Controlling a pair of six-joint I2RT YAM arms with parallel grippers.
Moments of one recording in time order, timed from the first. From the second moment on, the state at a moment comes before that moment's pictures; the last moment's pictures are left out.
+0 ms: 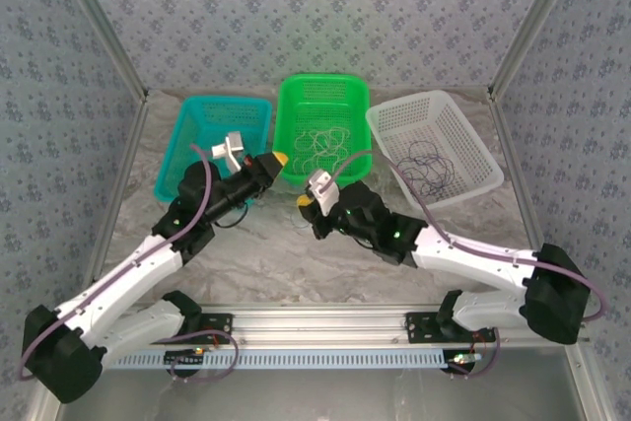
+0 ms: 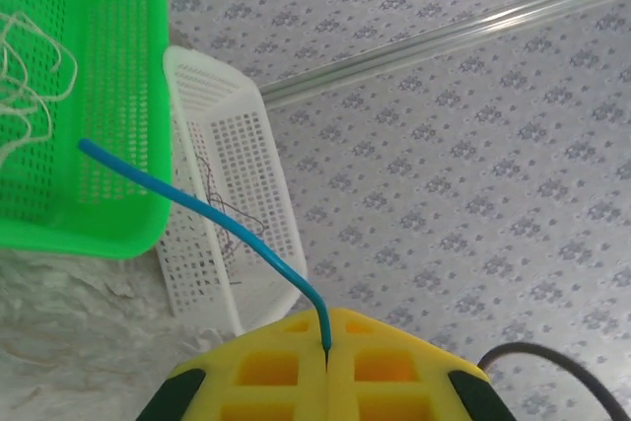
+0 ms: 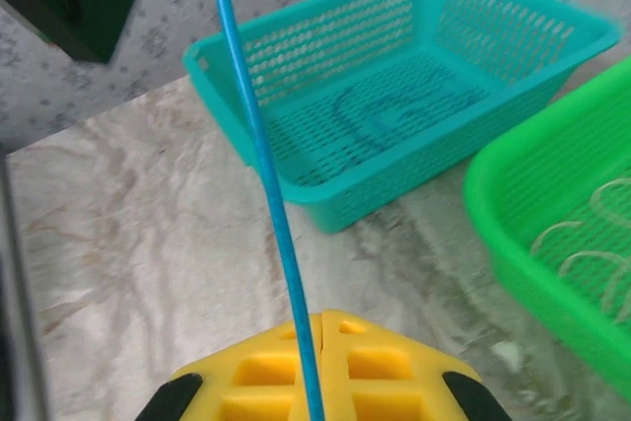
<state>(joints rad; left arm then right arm) -0.62 0.94 0.76 0.10 0.22 -1.14 1.00 1.29 0.86 0.04 -0.03 0.11</state>
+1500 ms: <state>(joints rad) -0.17 1.56 1.22 -0.48 0.15 -0.34 0.72 0.79 0.69 -0.42 0.08 0.33</state>
